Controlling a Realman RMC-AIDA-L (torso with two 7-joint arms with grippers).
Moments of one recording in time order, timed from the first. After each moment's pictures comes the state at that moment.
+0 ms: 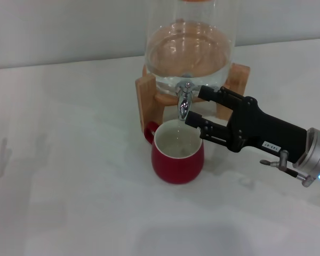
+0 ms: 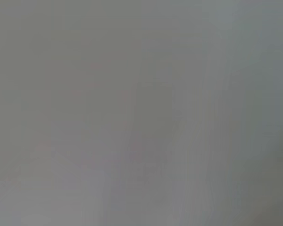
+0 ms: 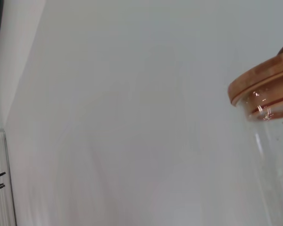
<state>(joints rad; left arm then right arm) -0.29 -2.09 -1.16 -0.24 2.65 1.13 -0.21 0.39 1.98 -1.77 -0.32 -0.46 -1.53 0.80</state>
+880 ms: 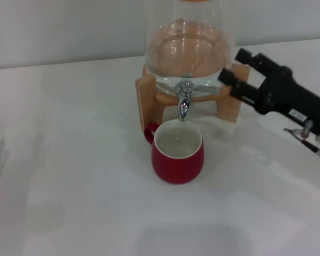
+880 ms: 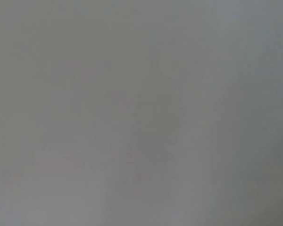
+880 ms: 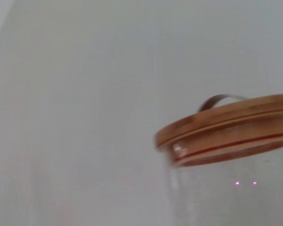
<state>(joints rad) -0.29 -2.09 -1.16 -0.23 2.65 1.13 -0.22 0.37 1.98 -1.58 -0.31 -0.46 -1.52 0.79</state>
